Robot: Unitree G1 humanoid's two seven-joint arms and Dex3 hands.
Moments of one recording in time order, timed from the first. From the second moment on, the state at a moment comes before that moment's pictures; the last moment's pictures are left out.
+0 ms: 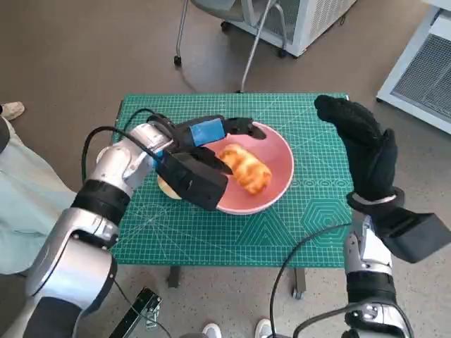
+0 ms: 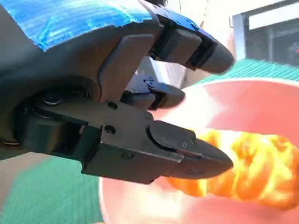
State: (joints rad) left arm -1.15 0.43 -0.51 0.97 0.78 -0.50 -0.23; right arm -0.64 -0.15 -0.19 0.63 0.28 -0.79 0.49
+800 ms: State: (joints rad) left arm -0.84 0.77 -0.18 0.45 0.42 -0.39 -0.52; right arm -0.64 -0.15 -0.17 0.64 0.28 -0.79 0.49
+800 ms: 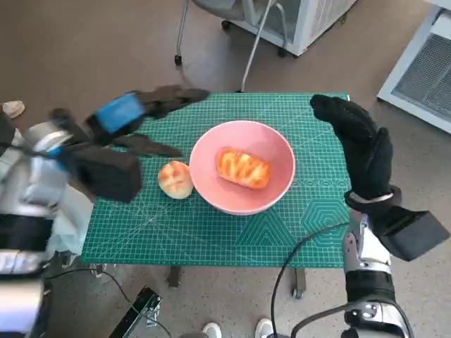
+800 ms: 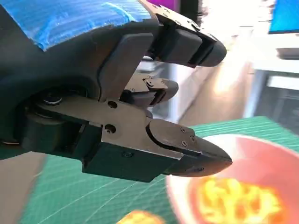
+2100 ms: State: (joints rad) left arm -0.73 0.69 -0.32 0.66 0.59 -0.22 -0.44; right arm -0.69 -0.15 -0.18 0.68 0.32 -0.77 0.56
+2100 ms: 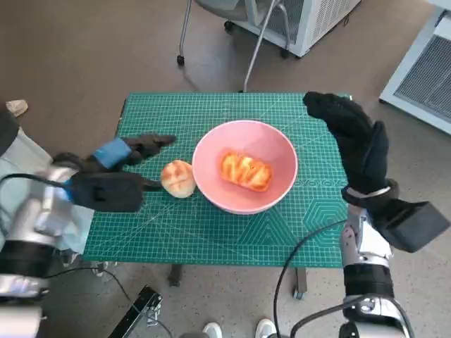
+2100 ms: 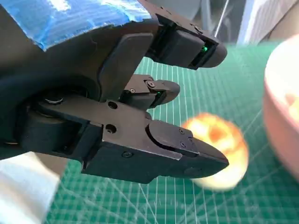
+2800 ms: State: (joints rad) left arm -0.90 0.53 -0.51 1.01 0.75 -0.22 -0.26; right arm -0.68 -0.16 -0.18 0.67 0.31 -0.77 0.56
